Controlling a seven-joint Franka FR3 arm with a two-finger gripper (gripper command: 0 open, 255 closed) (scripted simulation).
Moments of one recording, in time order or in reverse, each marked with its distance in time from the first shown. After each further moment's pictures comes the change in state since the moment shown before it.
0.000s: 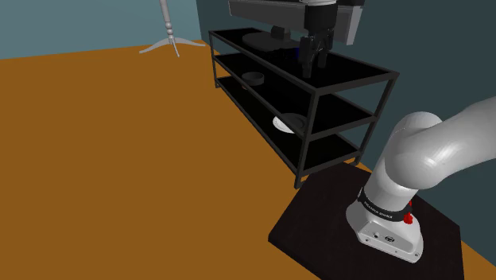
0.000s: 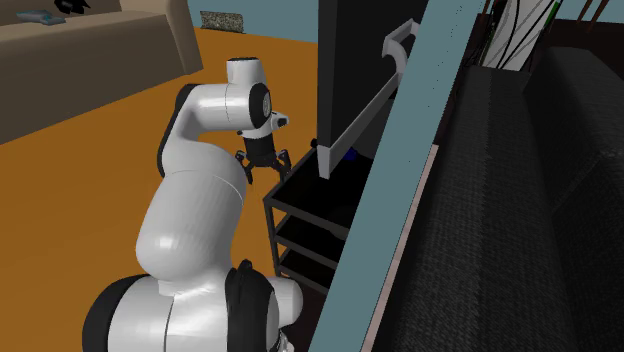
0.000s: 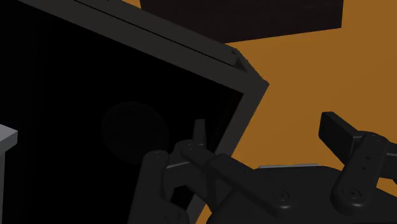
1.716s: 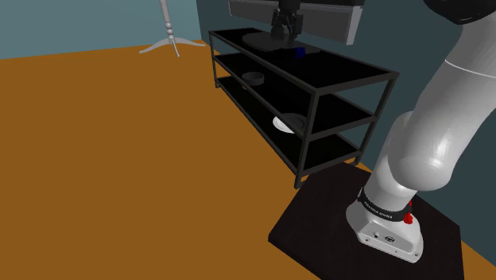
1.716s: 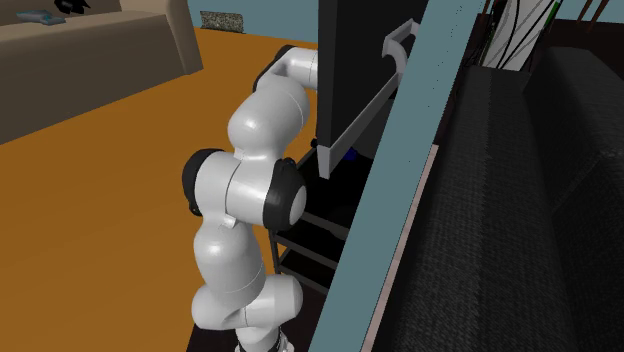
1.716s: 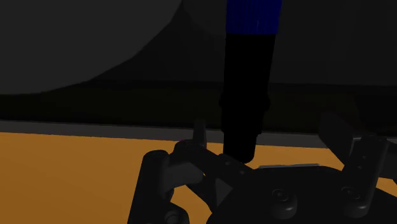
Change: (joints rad) arm 0.124 0.660 -0.488 0.612 0.055 0.180 -1.555
